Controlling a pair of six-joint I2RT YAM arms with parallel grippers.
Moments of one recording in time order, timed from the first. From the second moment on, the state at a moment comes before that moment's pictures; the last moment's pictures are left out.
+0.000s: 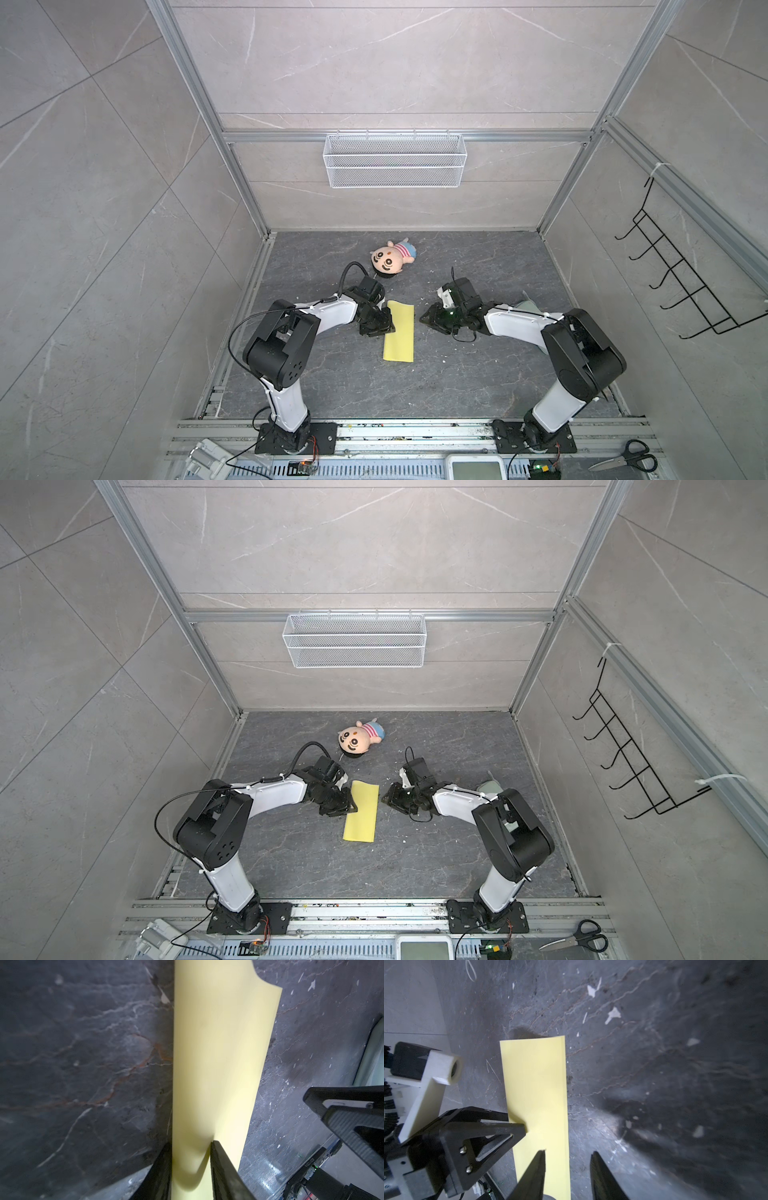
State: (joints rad) left arm -0.56 1.79 1.02 -0.44 0.39 -0.58; right arm 0.51 1.67 0.84 -0.08 -0.40 0.82
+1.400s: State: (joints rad) left arm -0.60 1.84 1.09 -0.52 0.32 -0.63; right arm 0.46 1.54 0.78 -0.07 -0.29 0.75
